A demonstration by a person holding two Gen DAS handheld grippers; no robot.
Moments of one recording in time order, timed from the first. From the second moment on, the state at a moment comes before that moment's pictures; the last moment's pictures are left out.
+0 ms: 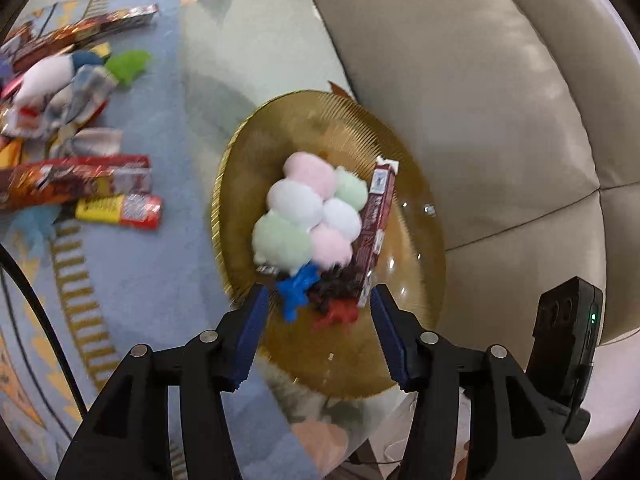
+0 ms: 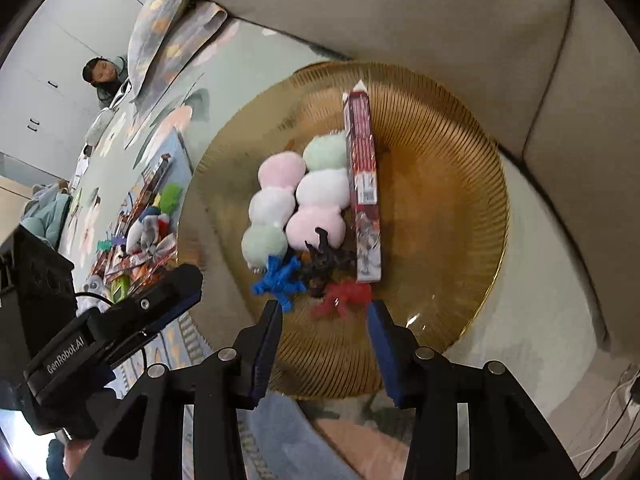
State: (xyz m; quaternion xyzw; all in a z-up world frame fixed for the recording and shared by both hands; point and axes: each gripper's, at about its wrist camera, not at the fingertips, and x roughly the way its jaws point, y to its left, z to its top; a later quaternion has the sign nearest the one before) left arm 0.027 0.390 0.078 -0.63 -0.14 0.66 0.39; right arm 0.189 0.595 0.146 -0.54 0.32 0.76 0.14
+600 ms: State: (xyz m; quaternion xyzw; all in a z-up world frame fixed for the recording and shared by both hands) left arm 0.017 0.278 0.079 -0.62 -0.19 0.70 0.31; right arm 0.139 0.491 0.161 -0.56 0.26 0.79 0.02
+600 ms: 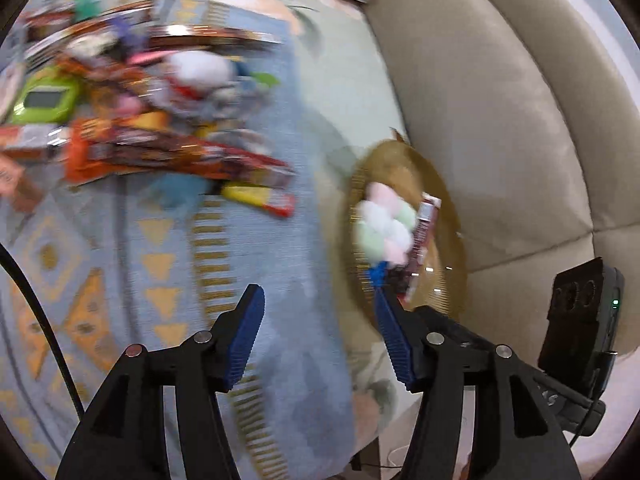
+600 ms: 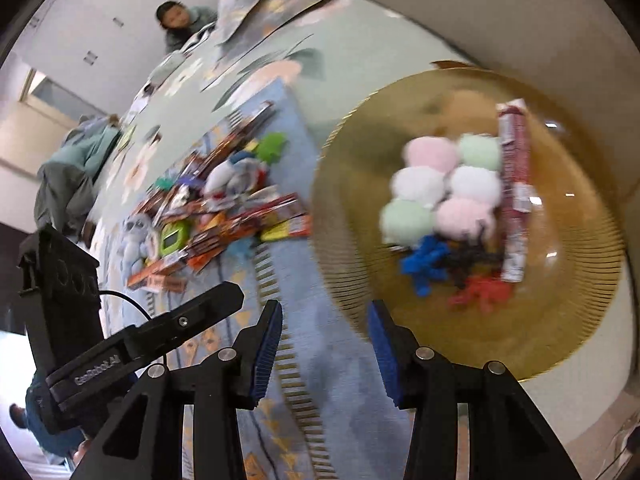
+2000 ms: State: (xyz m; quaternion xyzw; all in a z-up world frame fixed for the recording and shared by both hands) left arm -0.024 0.068 0.030 -0.61 -0.31 0.72 0.08; right arm 0.009 0.290 0.129 -0.57 0.06 0.80 -0.16
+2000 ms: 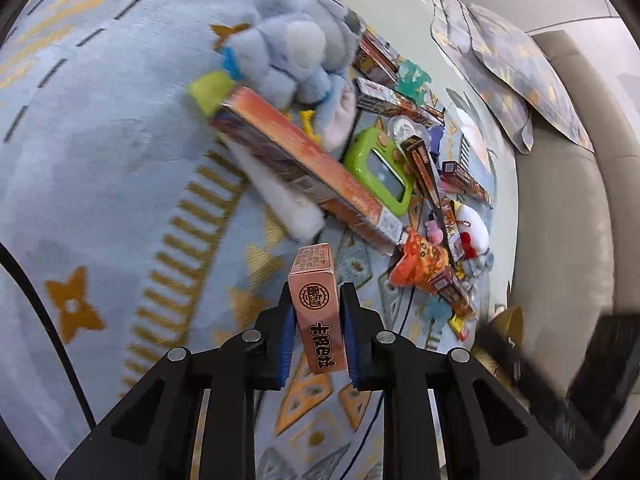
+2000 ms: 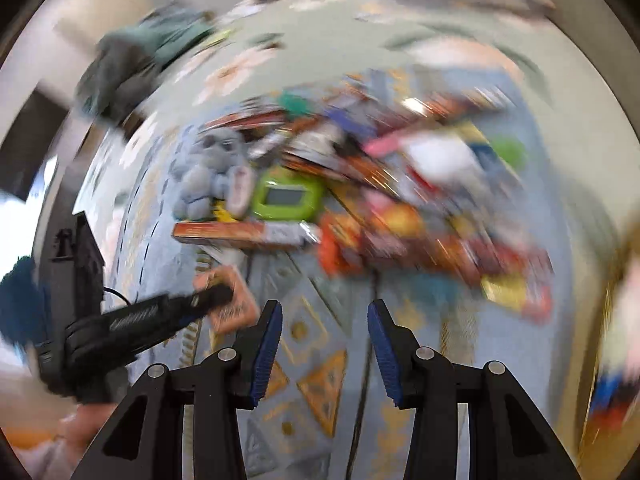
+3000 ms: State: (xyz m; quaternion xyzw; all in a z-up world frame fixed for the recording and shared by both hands) left arm -0.004 0.029 0.036 -0.61 -0.30 0.73 0.09; right arm -0.026 0.195 0.073 -0.58 -0.05 0.74 -0.34
